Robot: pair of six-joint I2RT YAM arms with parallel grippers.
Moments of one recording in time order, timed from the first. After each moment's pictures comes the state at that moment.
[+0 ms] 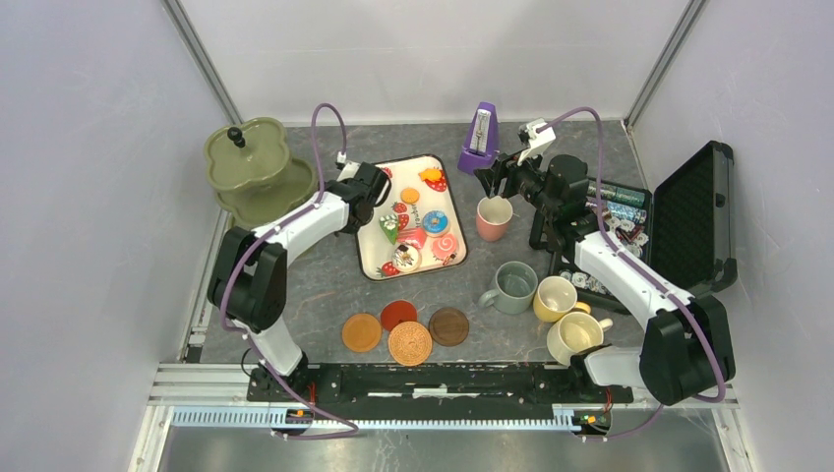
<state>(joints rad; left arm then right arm) -0.45 1.73 1.22 -0.73 -0.82 -0.28 0.34 1.31 0.89 0.34 -0.25 0.13</state>
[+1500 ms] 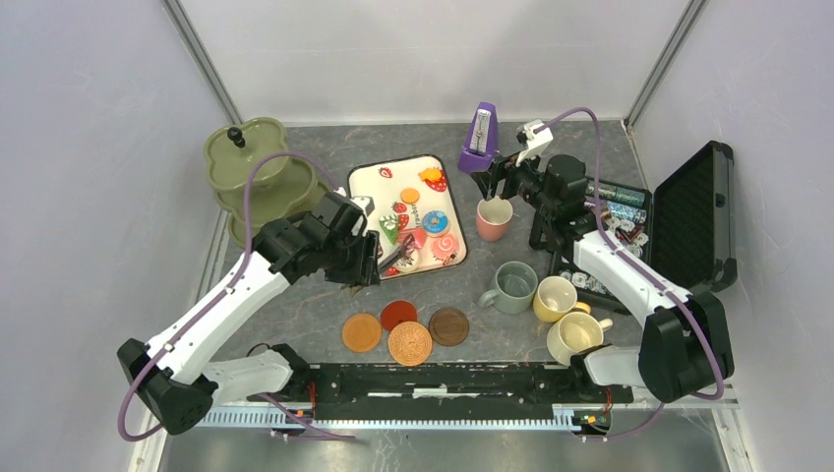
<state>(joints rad) -0.67 1.10 1.18 -1.10 0.03 -0.49 0.34 1.32 0.89 0.33 -0.26 0.12</state>
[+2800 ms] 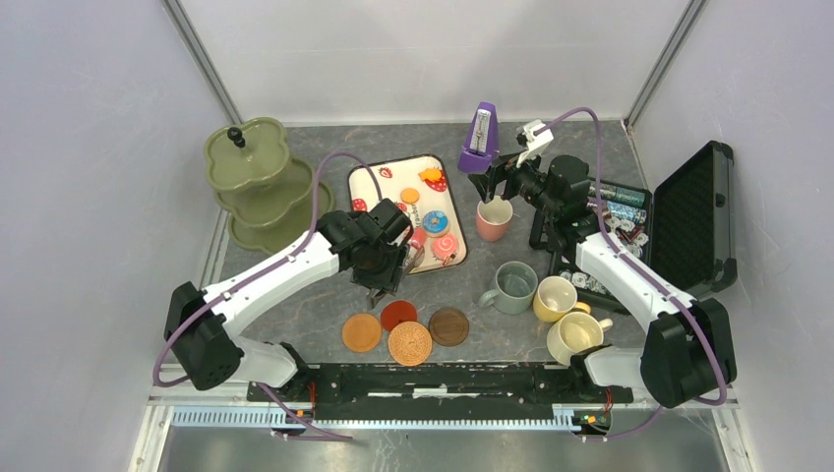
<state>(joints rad) -0.80 1.37 1.17 -1.05 -0.06 -0.49 0.34 1.29 0.88 0.33 -0.30 0.08</state>
